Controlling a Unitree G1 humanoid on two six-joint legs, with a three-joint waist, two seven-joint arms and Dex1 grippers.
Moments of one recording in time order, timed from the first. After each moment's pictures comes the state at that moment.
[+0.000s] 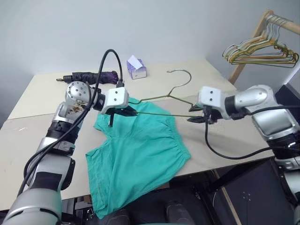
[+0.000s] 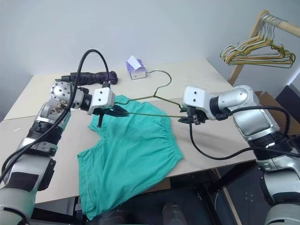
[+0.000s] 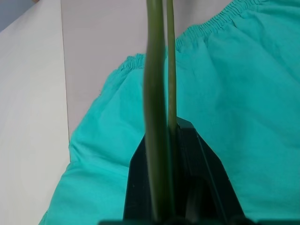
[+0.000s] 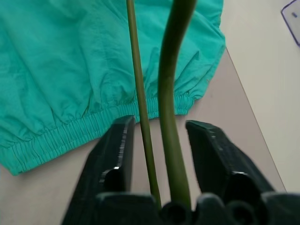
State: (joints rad) left arm -0.93 0.61 -0.23 0.57 -0.01 -0.16 -1.42; right arm -0.81 -0.89 0.37 0.05 0.12 0.41 1.16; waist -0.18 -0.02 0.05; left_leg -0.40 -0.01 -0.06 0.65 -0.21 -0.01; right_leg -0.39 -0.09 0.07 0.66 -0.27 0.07
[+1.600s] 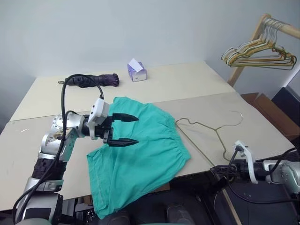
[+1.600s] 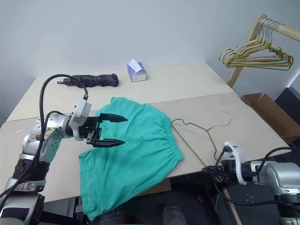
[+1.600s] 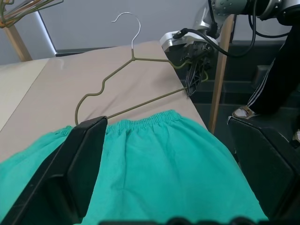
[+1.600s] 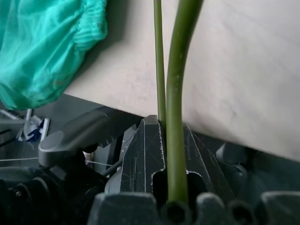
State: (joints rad) left arm -0.49 0.64 -0.02 0.03 -0.49 0.31 -1.43; right arm -0.11 -0.89 -0.12 0.00 0.60 1.20 1.05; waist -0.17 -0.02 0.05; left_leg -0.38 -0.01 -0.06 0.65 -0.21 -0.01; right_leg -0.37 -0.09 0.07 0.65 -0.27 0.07
